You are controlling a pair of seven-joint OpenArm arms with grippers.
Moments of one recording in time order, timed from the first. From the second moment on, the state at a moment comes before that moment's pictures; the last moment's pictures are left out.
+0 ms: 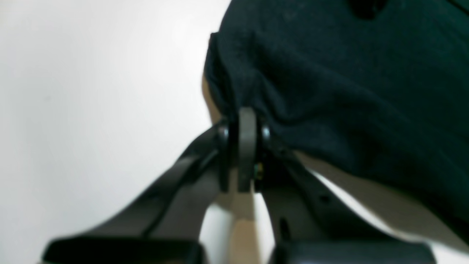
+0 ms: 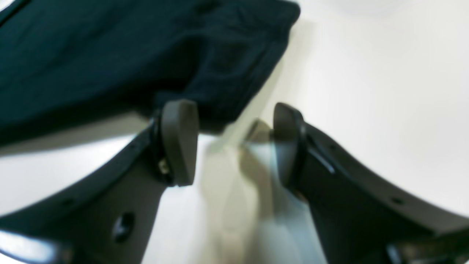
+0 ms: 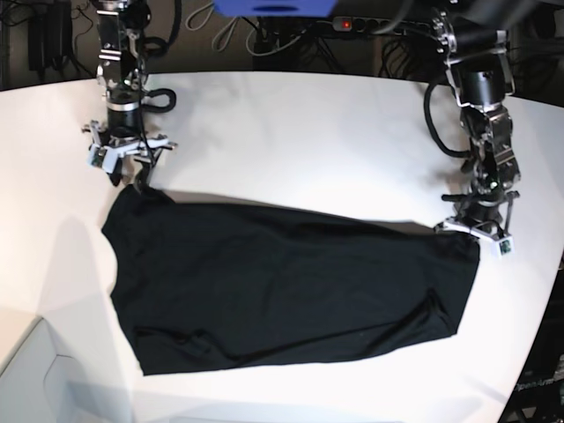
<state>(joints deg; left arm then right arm) -11.8 -13.3 -17.4 56.4 -14.3 -5.9 18.4 -14.2 5.5 7.2 72.8 16.4 2.4 12.9</state>
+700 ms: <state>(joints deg) -0.7 -12.9 -25.8 96.0 -13.8 -5.7 45.5 -26.5 6.5 10.3 101.5 16.0 9.9 11.9</state>
